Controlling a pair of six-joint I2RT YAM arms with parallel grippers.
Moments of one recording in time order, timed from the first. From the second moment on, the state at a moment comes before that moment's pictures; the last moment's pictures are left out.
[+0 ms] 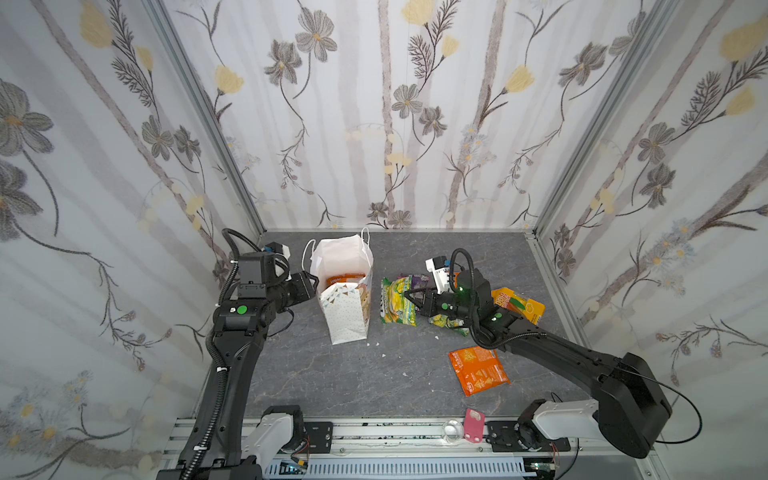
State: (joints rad) left arm 0.00 1.03 1.14 -0.81 0.32 -0.37; right arm 0.69 1.31 0.85 0.16 -0.39 0.62
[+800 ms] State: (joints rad) left arm 0.00 1.01 1.09 -0.78 0.33 -0.37; right arm 0.84 1.28 1.28 -0.02 -0.37 0.49
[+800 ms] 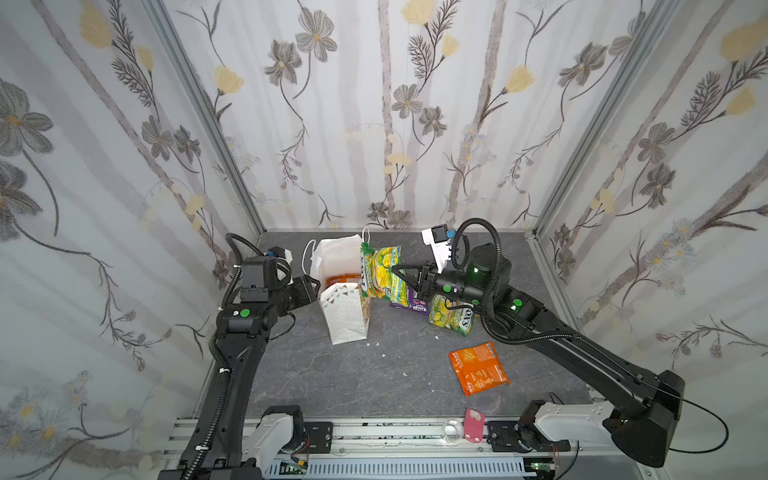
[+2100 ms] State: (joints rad) left arm 0.00 0.98 1.04 -0.76 0.34 -0.37; right arm 0.94 1.73 1.82 -0.32 -0.16 0.40
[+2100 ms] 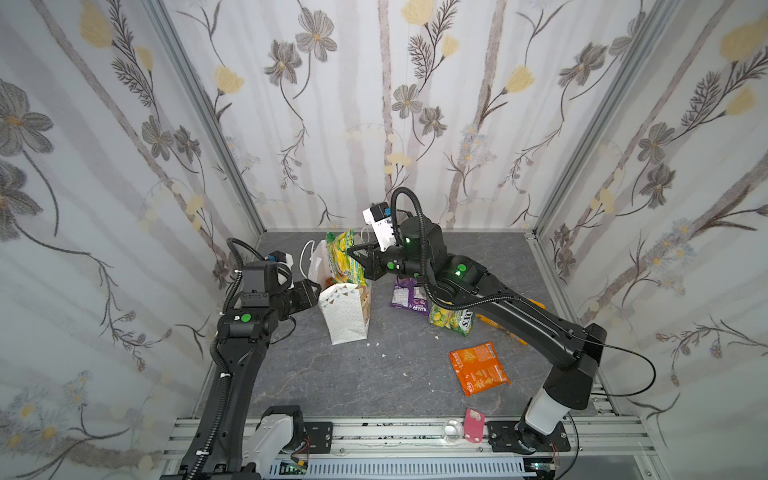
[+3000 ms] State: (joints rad) left arm 0.00 0.97 1.06 -0.77 0.32 -0.36; right arm 0.90 1.91 1.96 -0.38 -0.23 0.41
